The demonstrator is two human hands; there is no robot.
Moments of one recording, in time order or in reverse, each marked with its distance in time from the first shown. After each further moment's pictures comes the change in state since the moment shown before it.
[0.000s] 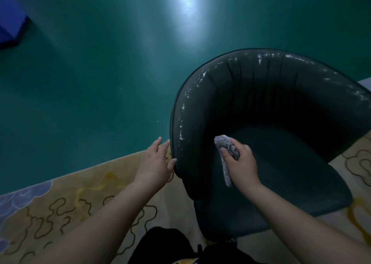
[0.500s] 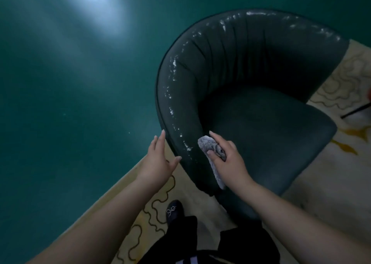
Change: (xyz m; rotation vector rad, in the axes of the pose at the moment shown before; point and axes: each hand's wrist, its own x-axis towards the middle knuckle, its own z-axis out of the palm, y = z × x) left_hand 0.137 -0.056 -0.006 -0.135 -0.365 0.247; right_hand 0.017 0.002 0.124 0.047 0.184 0.135
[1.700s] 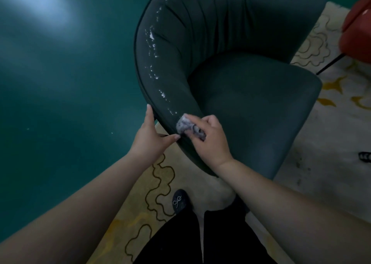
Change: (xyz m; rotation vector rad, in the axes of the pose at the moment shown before) left_hand 0.061 -0.021 -0.022 -0.152 -0.178 0.130; right_hand 0.028 0.016 0.089 -0.169 0.287 -0.198
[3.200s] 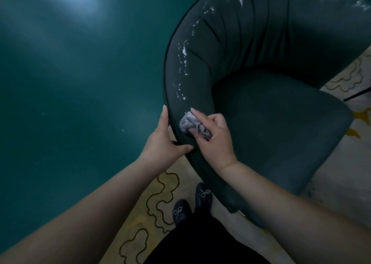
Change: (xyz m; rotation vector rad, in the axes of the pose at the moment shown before) left_hand 0.042 0.001 -0.031 -0.081 -0.011 -0.035; right_hand 0.080 -0.020 0.034 0.049 -0.057 -0.078
